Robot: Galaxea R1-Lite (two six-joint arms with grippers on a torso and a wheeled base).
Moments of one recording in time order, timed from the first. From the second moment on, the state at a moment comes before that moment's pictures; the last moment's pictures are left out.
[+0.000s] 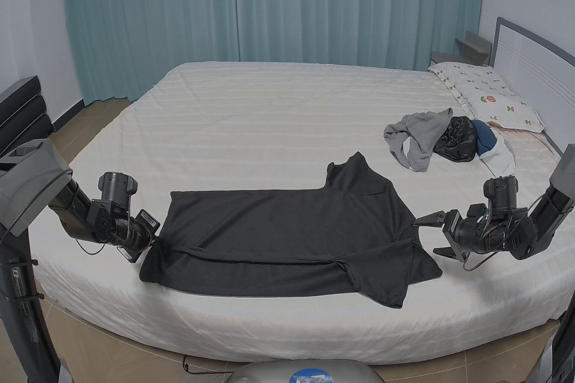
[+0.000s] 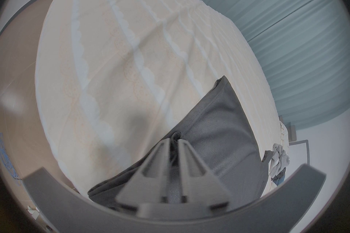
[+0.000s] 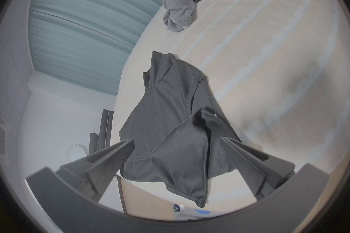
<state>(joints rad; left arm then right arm) 0.02 2.23 -0.99 -0.33 -0.04 -0.96 0.04 2.07 -0.67 -0.70 0.46 0.78</state>
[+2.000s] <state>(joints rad) 0.04 2.11 -0.87 -0.37 -0.05 -0.97 0.11 2.18 -0.89 -0.61 0.36 0.68</state>
